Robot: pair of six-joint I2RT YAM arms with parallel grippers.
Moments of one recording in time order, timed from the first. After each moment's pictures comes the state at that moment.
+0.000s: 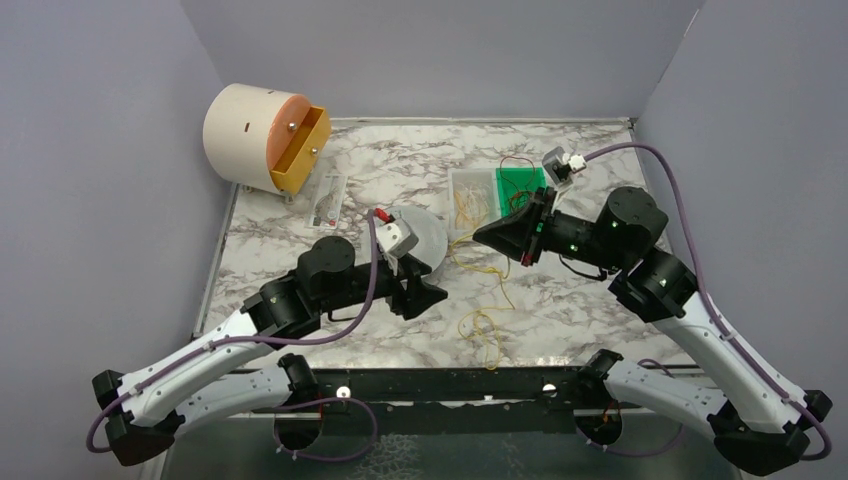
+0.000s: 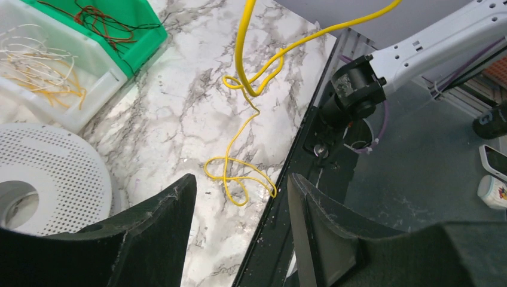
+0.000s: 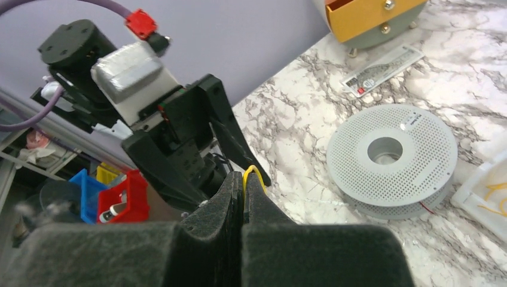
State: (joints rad) left arm -1.00 0.80 0.86 -0.28 0.22 -0.24; right arm 0.72 0.88 1.14 -0.29 -0.46 0.43
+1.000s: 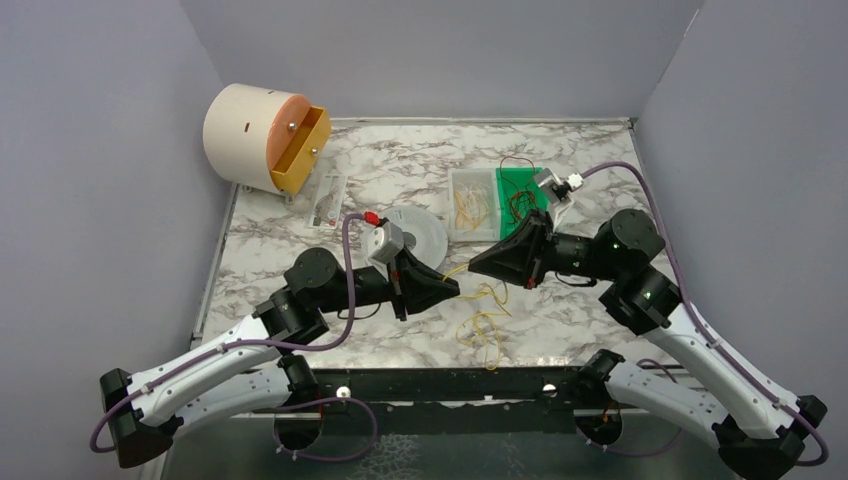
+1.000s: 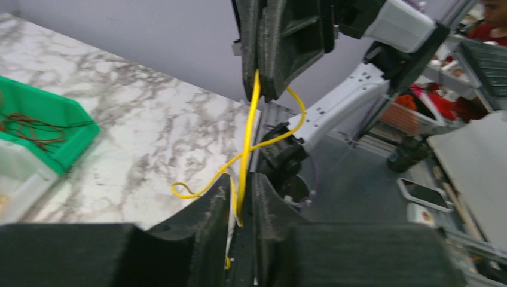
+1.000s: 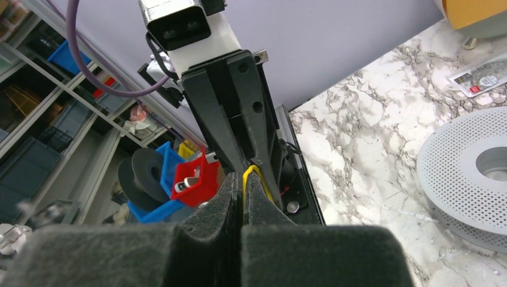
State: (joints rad) left arm -1.00 0.77 0.72 0.18 0.39 -0.38; right arm 0.72 0.81 0.93 0.00 -0.69 0.64
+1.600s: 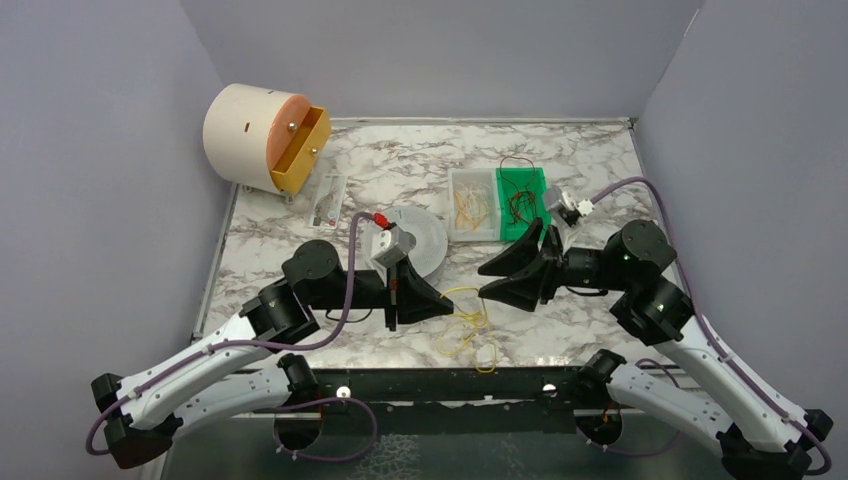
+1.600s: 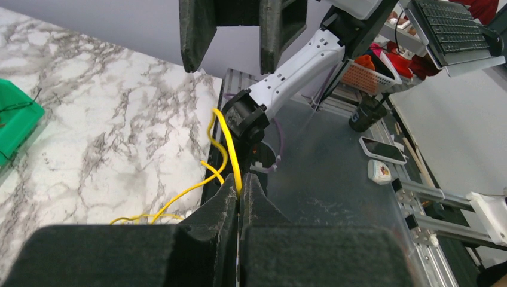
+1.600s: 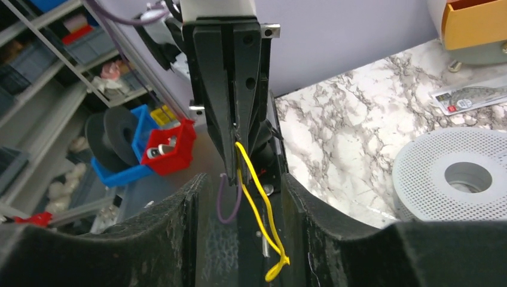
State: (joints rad) left arm -1.00 0.75 0.80 -0.02 0.56 -0.39; right arm 0.72 0.73 0.91 -0.07 -0.74 0.44
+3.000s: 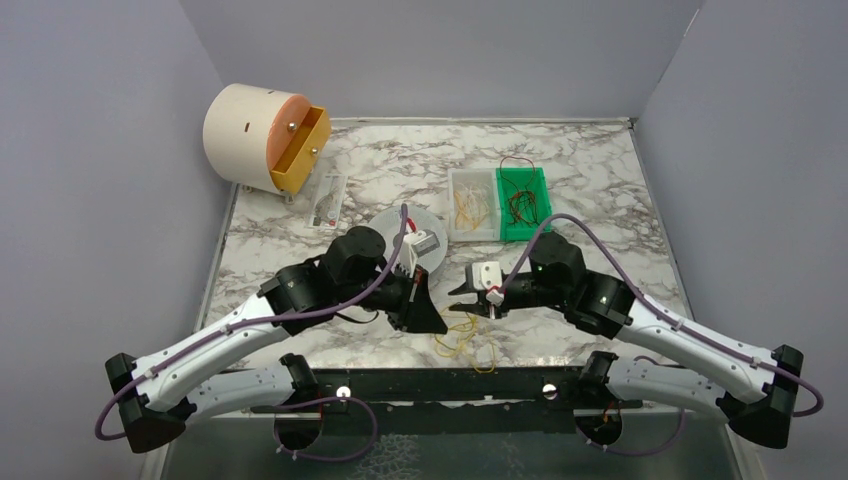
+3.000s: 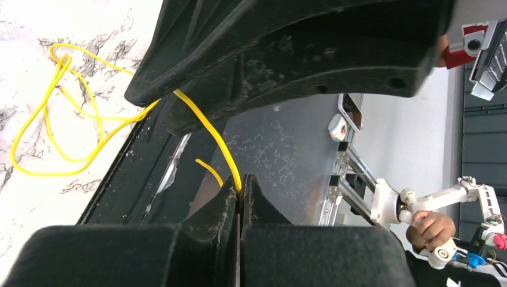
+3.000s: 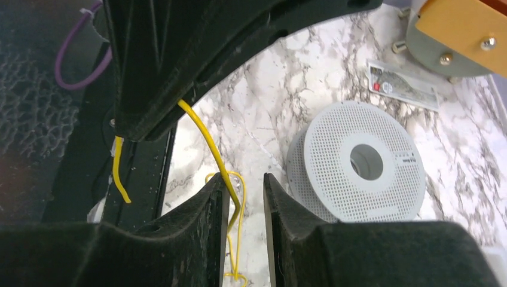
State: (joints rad) left arm -1.00 0.92 0.95 -0.53 0.55 -0.65; right arm 0.98 0.92 0.83 -0.25 -0.55 -0.50
